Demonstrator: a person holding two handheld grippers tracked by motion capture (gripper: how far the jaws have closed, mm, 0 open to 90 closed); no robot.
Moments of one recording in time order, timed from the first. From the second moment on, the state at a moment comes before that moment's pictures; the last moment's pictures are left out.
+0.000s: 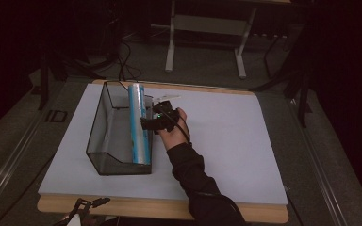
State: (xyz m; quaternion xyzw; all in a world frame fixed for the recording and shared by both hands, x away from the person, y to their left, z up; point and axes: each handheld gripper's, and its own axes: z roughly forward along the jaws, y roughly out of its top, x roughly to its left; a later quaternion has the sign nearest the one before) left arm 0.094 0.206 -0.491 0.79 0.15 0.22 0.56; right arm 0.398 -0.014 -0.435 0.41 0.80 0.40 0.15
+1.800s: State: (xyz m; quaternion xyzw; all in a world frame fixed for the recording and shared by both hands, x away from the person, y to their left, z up) left arm 0.096 0.203 -0.492 0.79 0.15 0.22 0.55; right arm 0.275 -0.195 -0.464 0.38 0.81 0.40 0.20
